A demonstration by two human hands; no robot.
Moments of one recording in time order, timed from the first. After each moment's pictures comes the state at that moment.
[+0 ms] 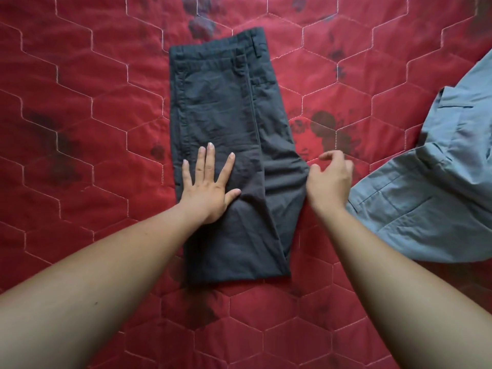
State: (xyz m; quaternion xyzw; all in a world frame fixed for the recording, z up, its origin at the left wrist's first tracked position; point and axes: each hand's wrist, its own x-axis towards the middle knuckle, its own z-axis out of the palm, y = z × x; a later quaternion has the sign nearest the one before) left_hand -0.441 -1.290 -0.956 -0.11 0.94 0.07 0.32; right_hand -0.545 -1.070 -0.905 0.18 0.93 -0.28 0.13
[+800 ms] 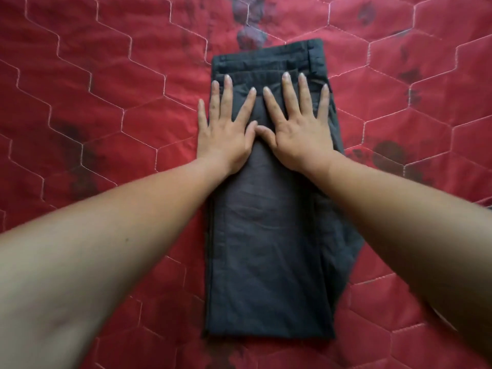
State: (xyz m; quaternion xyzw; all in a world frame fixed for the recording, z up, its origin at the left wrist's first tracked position) left_hand -0.561 -1.378 -0.972 -0.16 0.98 0.07 0.10; right_hand -0.644 -1.226 -0.972 -0.35 0.93 0.02 0.09
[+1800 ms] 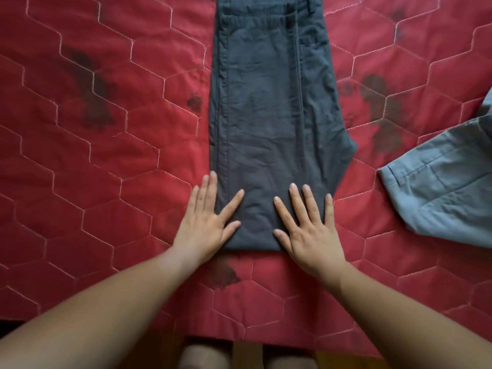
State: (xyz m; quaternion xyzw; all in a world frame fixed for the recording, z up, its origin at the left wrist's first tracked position) left_hand -0.255 -1.286 -0.955 -0.05 0.98 0.06 0.18; right_hand -0.354 -1.036 -0.961 -0.40 0.90 0.03 0.16
